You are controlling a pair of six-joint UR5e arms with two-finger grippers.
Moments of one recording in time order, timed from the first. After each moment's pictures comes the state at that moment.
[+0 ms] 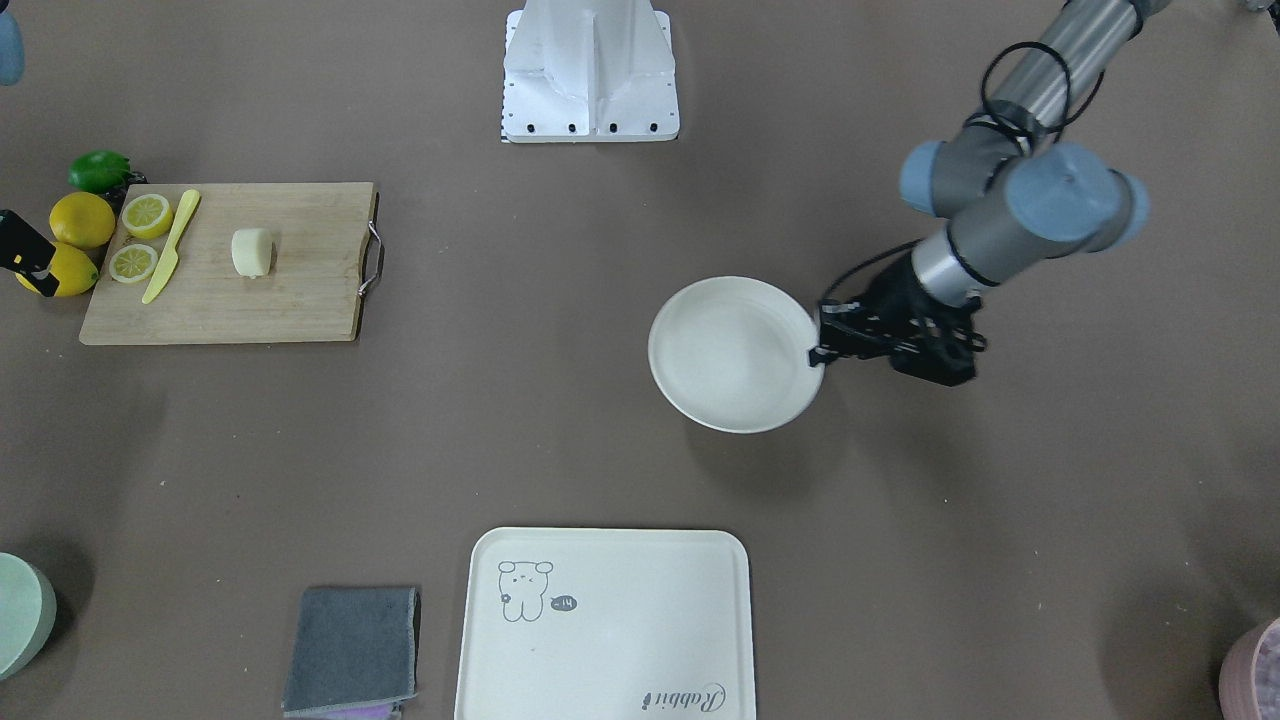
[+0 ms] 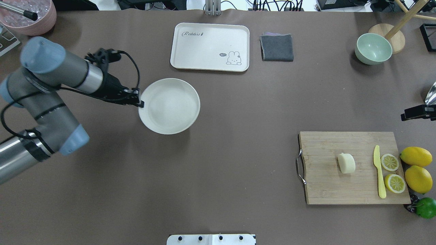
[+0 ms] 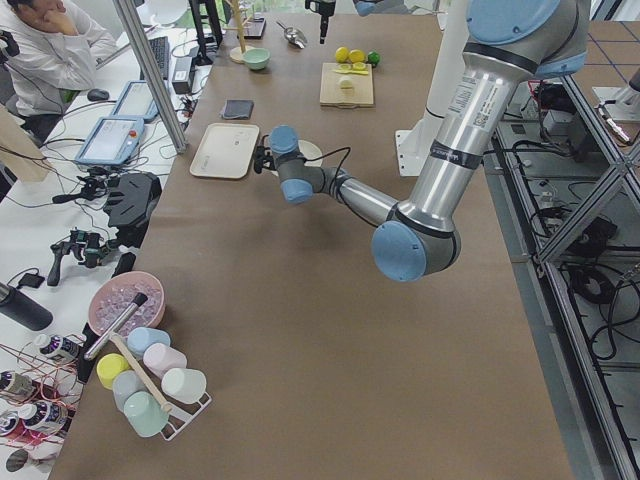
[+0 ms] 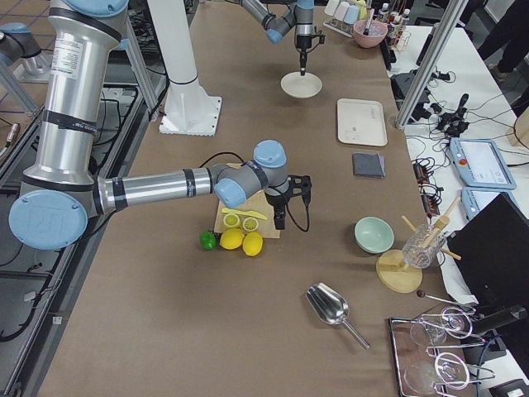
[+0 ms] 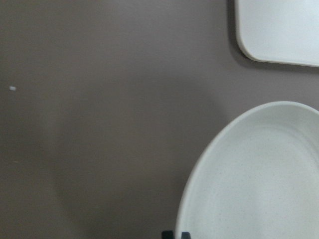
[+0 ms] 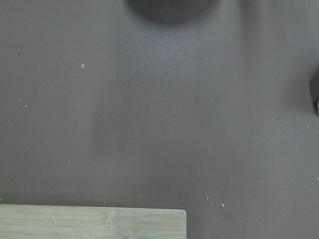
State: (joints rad) left arm -0.74 -2.01 -1.52 -2.34 -2.18 -1.21; right arm 1.11 -1.78 1.89 -1.10 2.15 0.71
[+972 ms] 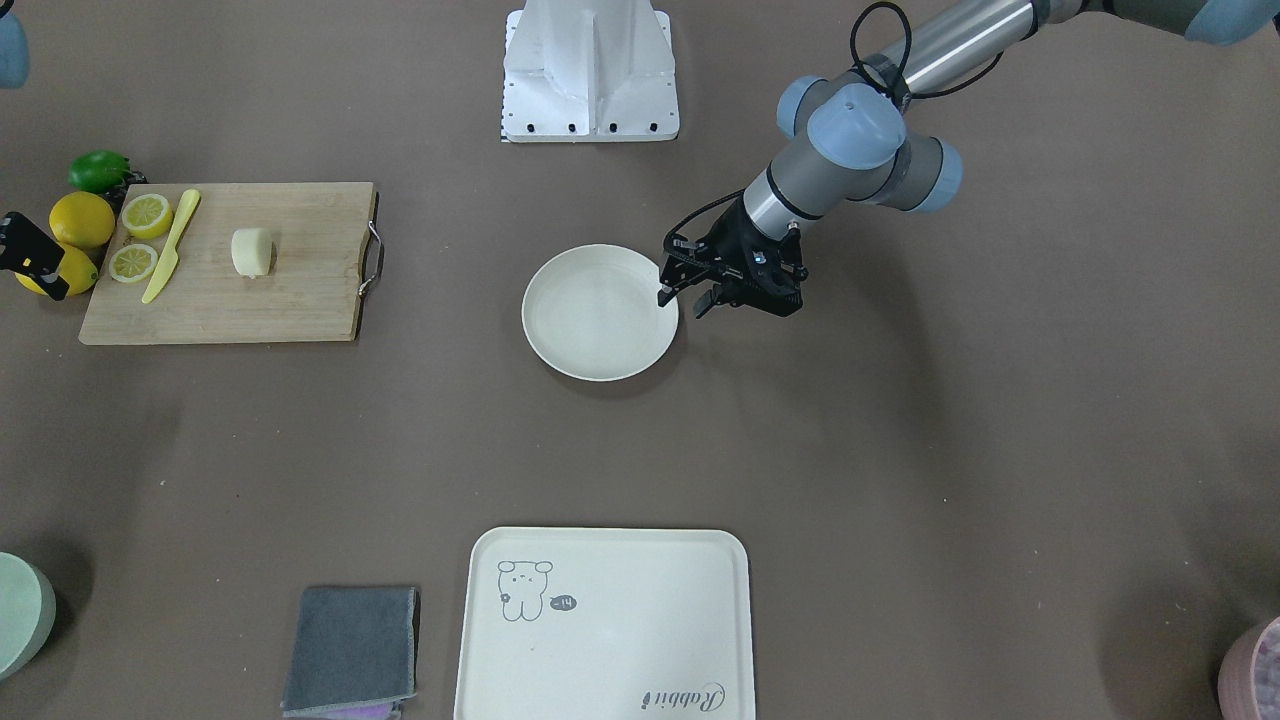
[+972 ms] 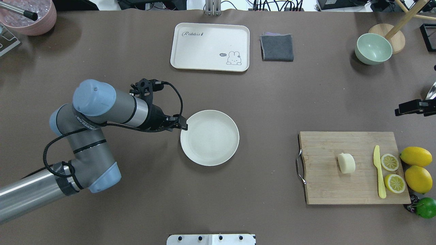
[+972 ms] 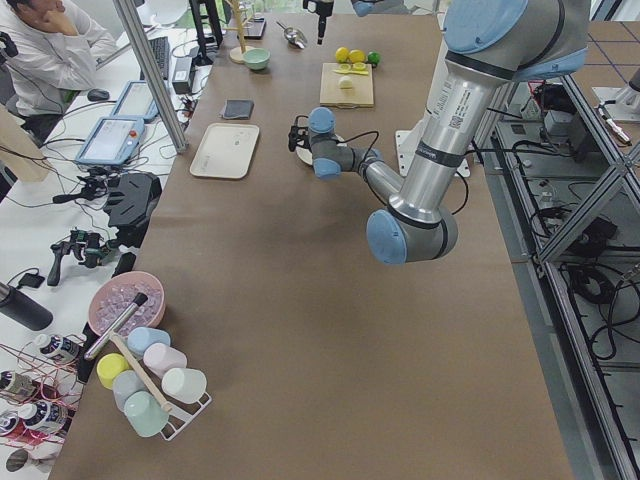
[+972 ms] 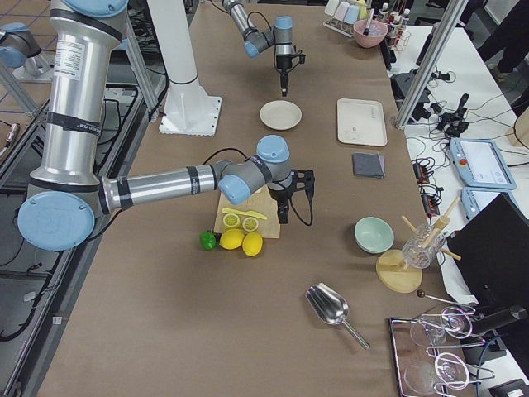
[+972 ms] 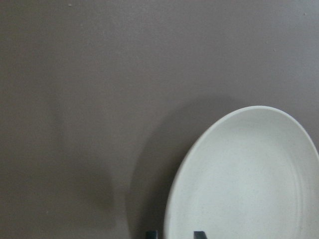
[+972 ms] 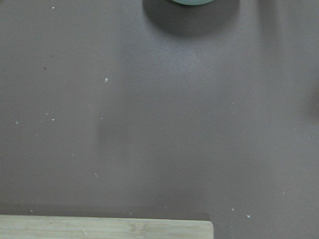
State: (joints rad) left arm -0.60 -2.05 -1.59 -2.31 -2.03 -1.30; right arm 1.09 -1.74 1.90 -1.10 2.16 0.77
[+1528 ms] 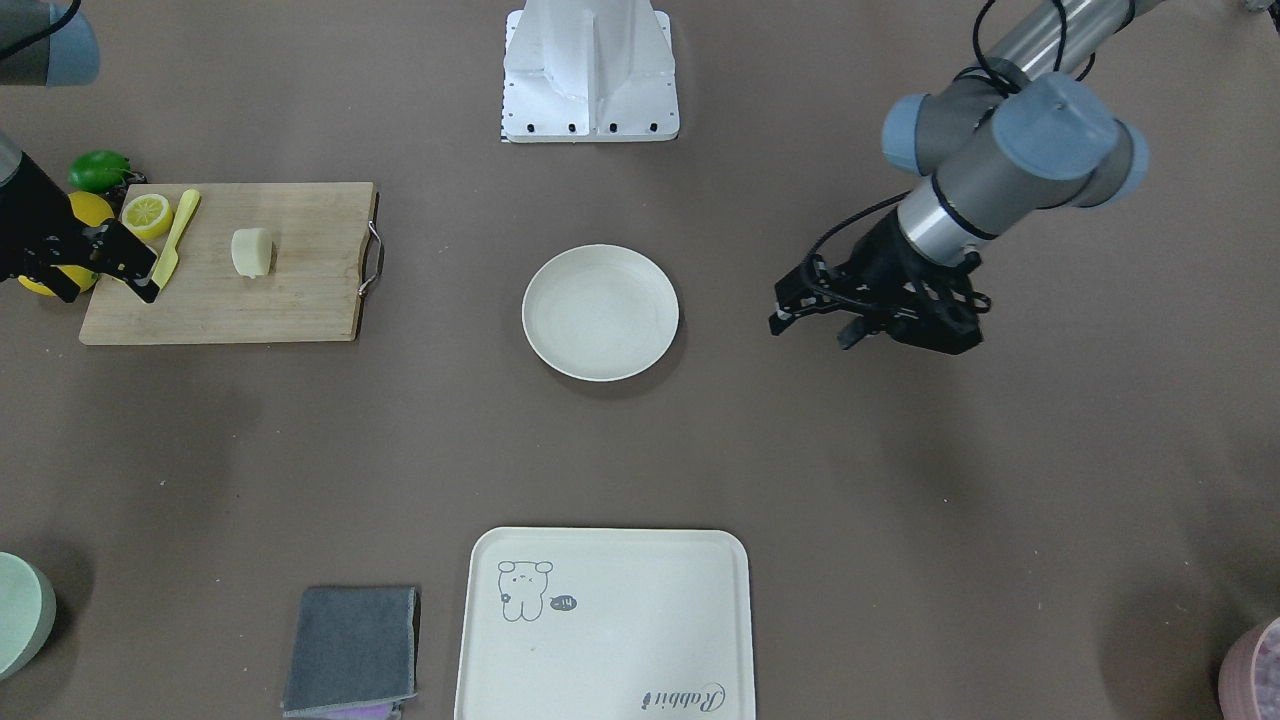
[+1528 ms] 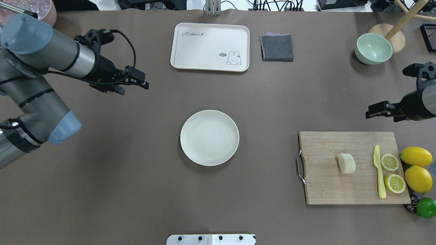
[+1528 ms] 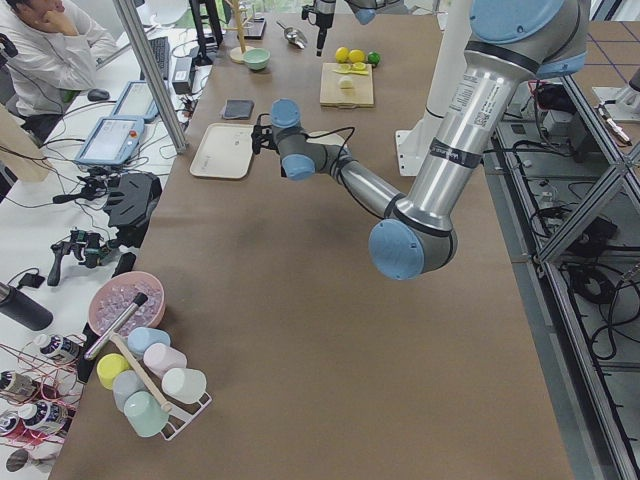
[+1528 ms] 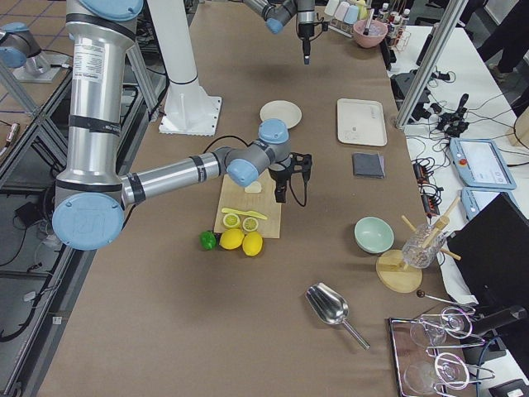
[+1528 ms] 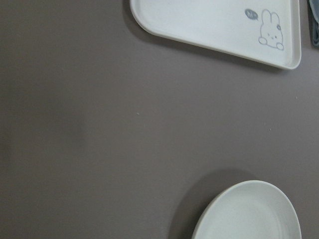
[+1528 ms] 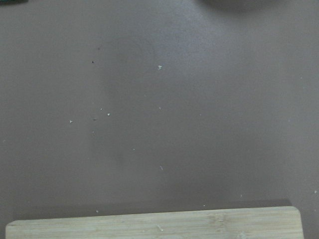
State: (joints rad) left arm -0.91 -1.98 -1.65 -2.17 -2.29 -1.14; right arm 0.94 -1.69 1.94 -1.12 2.10 1.00
